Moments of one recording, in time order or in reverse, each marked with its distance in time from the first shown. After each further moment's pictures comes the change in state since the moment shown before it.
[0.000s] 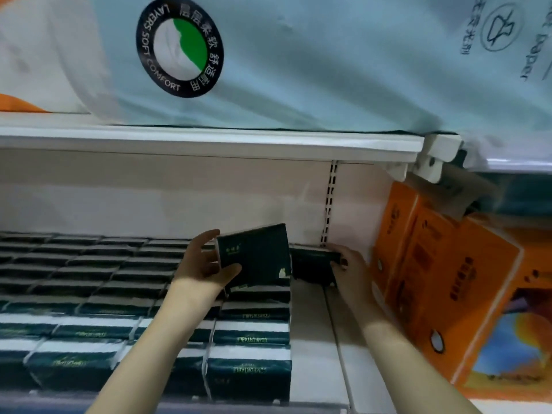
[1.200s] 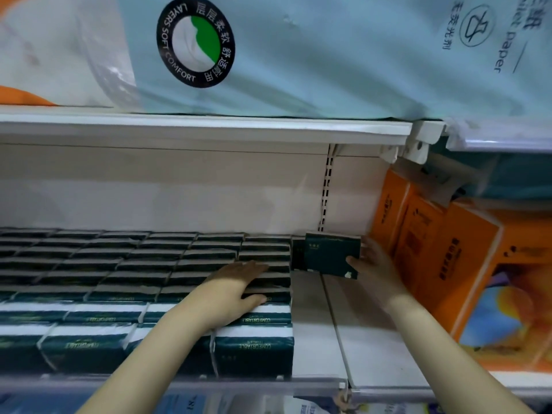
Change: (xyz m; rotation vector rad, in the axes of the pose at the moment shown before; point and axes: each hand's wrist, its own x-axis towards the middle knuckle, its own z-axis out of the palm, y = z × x) left_hand -0.009 0.001 0.008 1.074 -0.599 0.173; right_hand -0.027 -0.012 -0.053 0.439 -0.083 0.219
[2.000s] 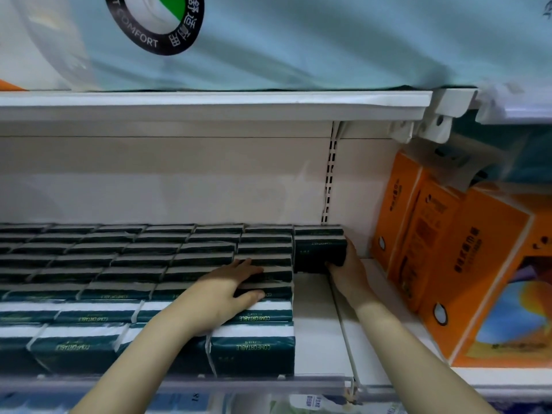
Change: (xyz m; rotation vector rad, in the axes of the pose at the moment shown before) left_hand 0.003 -0.008 0.005 -0.023 -0.030 -0.025; right_hand 0.016 0.047 0.050 -0.279 -0.012 0.029
